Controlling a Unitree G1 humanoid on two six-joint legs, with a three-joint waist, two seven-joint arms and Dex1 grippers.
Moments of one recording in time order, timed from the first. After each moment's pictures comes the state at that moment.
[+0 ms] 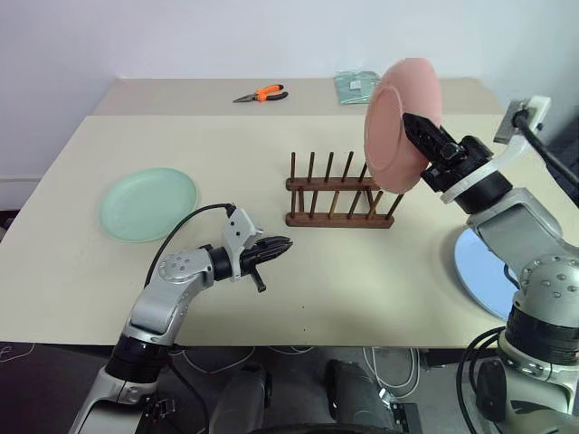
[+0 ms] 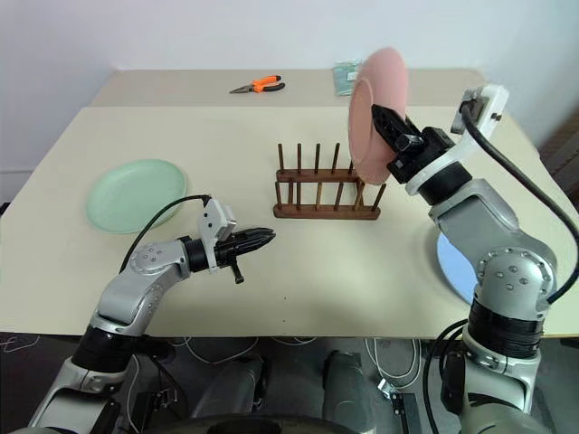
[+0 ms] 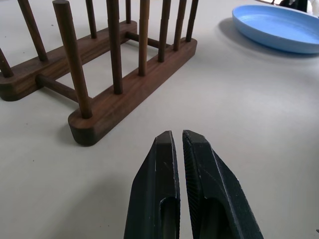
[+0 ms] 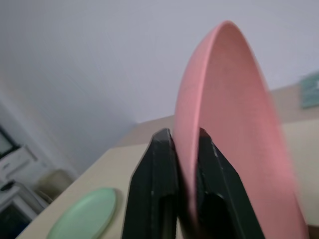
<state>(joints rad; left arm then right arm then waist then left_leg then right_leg) -0.28 0.40 -0.15 -0.16 -0.30 0.40 -0.82 -0.46 -0.47 -0.36 -0.38 1.24 0.76 -0.05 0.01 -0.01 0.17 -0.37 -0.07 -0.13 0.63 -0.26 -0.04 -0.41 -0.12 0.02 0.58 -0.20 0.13</state>
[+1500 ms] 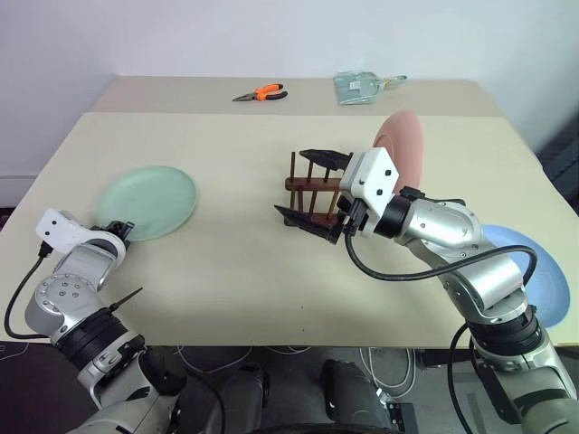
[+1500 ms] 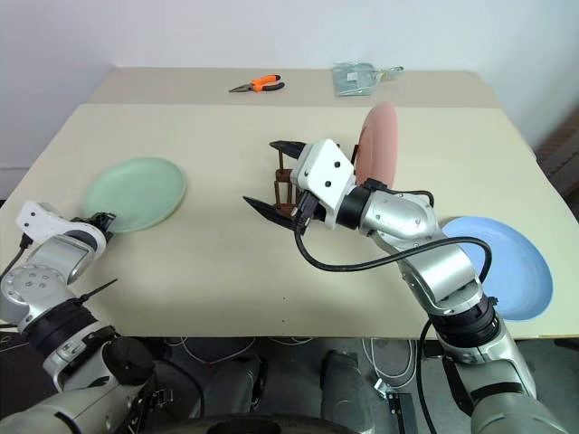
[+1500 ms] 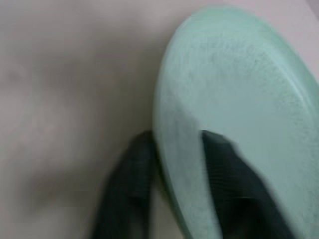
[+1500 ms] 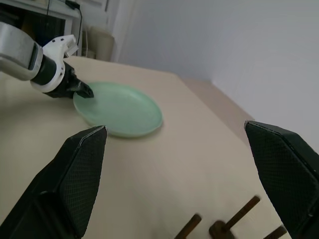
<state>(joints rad) -0.55 0.19 0.95 0.00 -0.64 1.04 0.32 -0.52 -0.57 0.23 -0.49 0.39 0.46 0.58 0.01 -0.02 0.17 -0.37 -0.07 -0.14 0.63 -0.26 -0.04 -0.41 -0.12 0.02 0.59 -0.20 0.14</state>
